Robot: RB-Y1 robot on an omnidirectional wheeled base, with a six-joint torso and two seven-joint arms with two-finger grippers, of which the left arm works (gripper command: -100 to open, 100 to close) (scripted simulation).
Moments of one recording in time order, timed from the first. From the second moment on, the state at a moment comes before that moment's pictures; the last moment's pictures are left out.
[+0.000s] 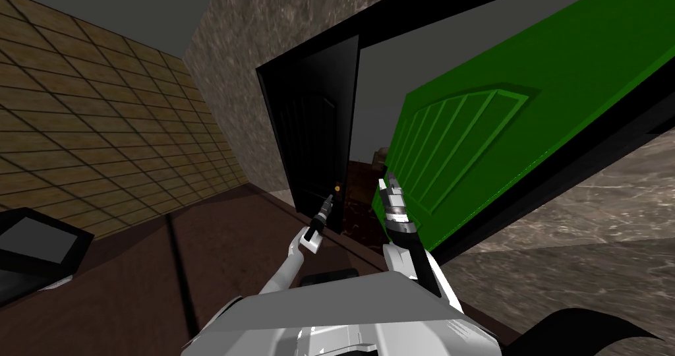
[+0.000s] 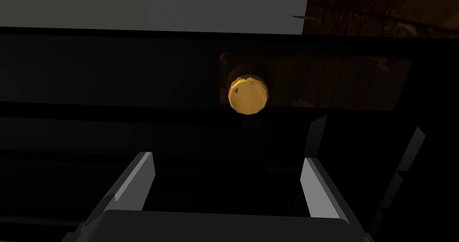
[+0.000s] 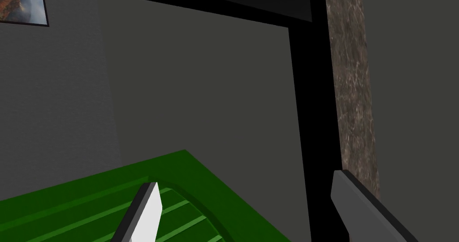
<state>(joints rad) -0.25 0.00 -0.39 -1.03 -0.07 -0.36 0.15</state>
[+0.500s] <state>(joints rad) -0.29 0.00 -0.40 -0.97 -0.07 -0.36 0.16</state>
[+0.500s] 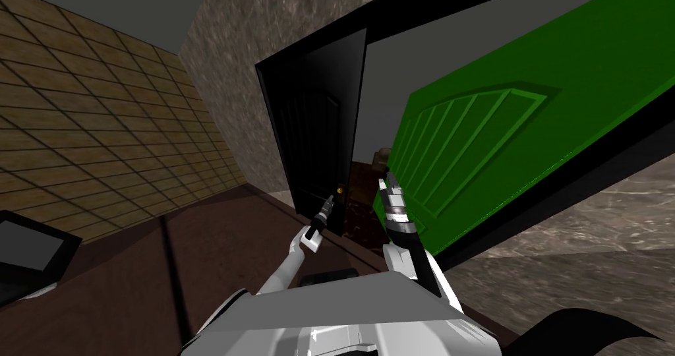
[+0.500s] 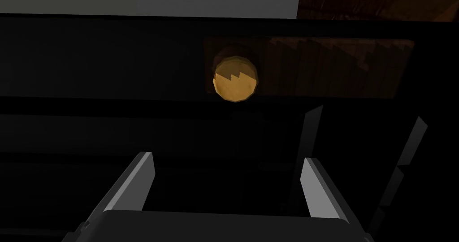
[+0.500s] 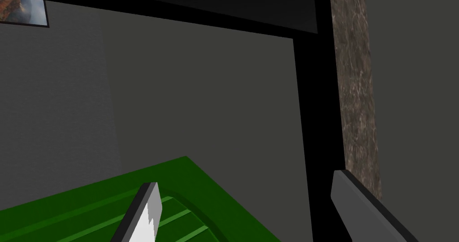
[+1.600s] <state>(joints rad) -0.31 -0.01 -0.37 -0.94 -0.06 -0.37 0.15</state>
